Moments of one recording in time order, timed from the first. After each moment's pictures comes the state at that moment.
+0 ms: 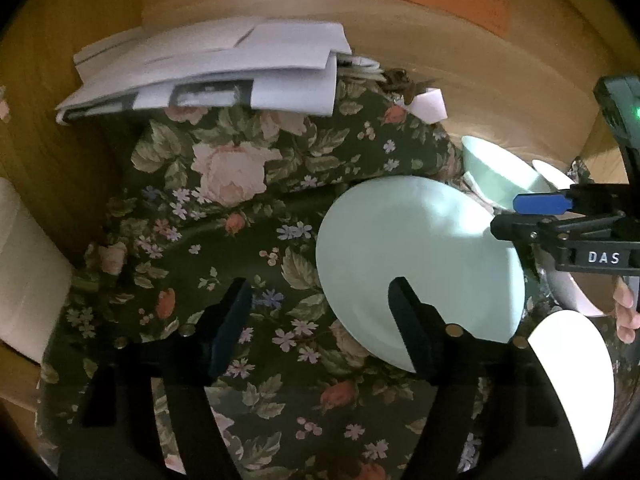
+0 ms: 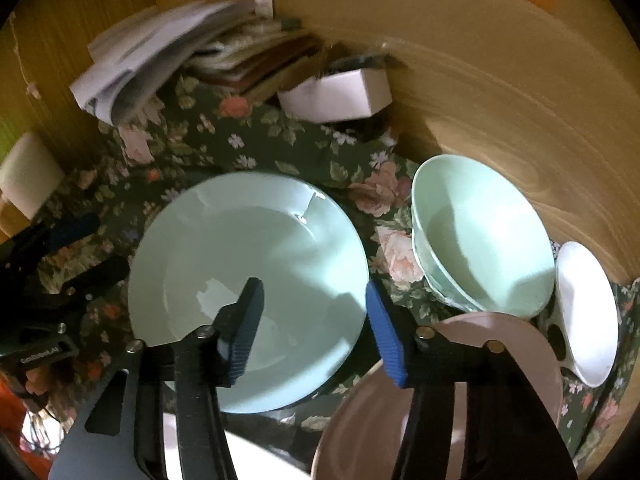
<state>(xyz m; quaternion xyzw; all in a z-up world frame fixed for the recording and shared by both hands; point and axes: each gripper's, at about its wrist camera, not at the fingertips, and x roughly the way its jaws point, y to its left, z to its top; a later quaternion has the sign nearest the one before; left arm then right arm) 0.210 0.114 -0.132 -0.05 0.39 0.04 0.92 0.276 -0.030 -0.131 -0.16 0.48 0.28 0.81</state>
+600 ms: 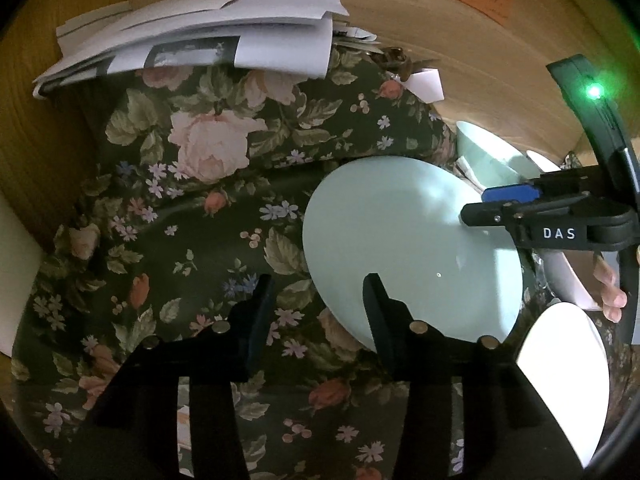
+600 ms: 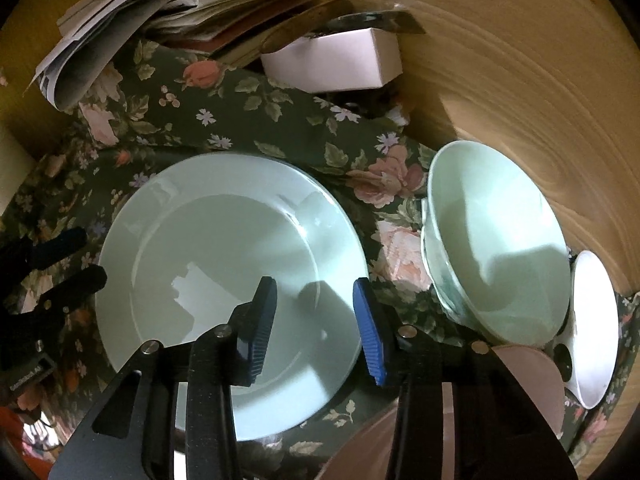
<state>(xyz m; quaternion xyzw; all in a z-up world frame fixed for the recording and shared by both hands) 0.219 0.116 -0.147 -0.07 0.41 0.02 0.91 0.303 -0.009 -0.151 -0.19 0.52 0.26 0.79</state>
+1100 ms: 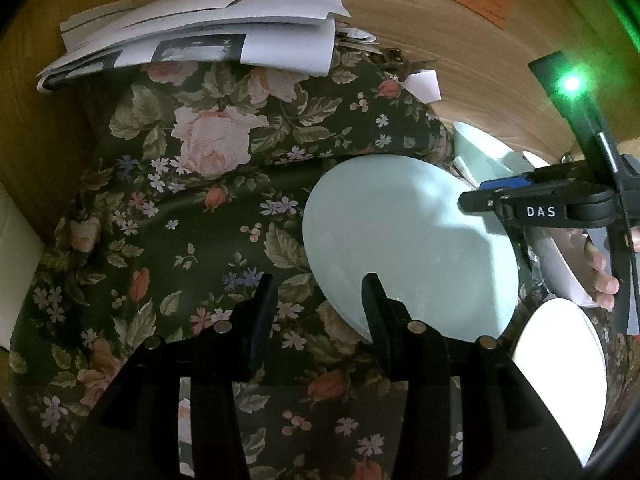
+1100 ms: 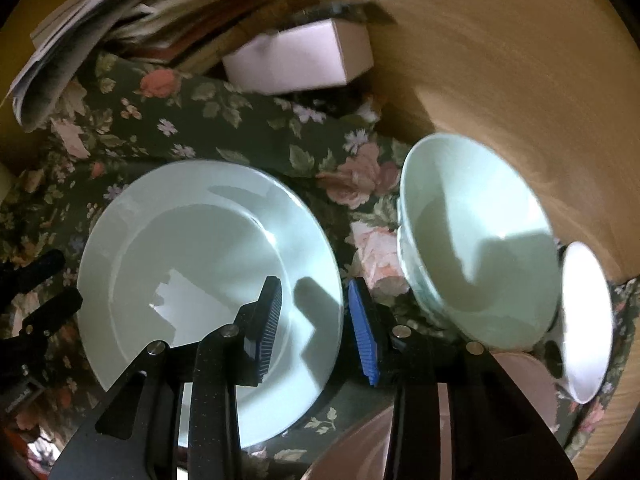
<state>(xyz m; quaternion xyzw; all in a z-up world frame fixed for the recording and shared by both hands) 0.210 0.118 -0.146 -0.08 0.40 0.01 0.91 0.334 -0.012 -0.152 -0.18 0.53 0.23 0.80</state>
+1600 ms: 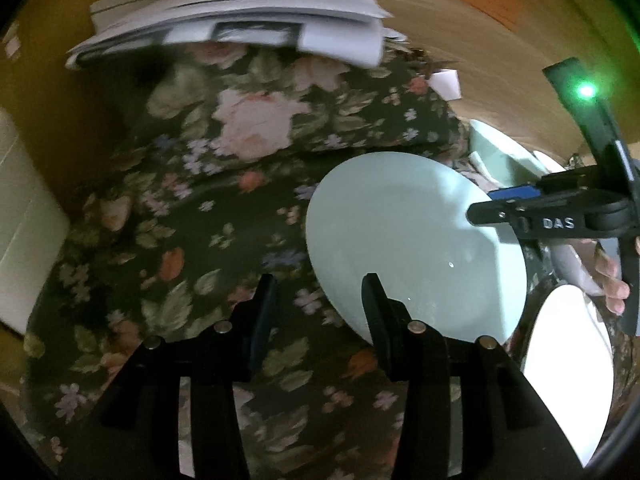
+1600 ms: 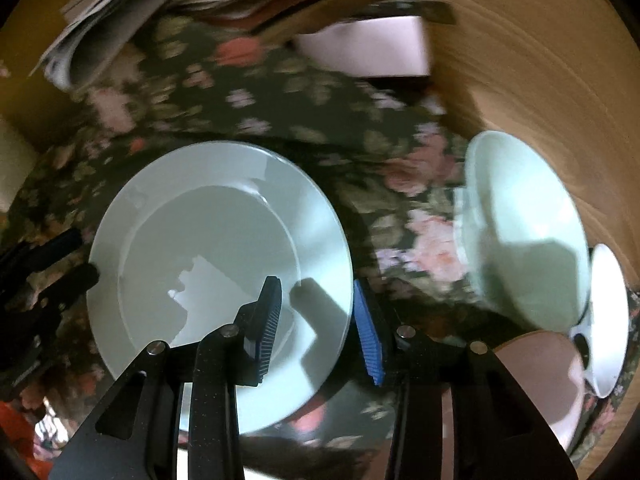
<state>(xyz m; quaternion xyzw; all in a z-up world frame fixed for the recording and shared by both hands) 0.189 0.142 -0.147 -0.08 0.41 0.03 0.91 0.300 0.008 -0.148 -0.18 0.54 0.29 0.77</state>
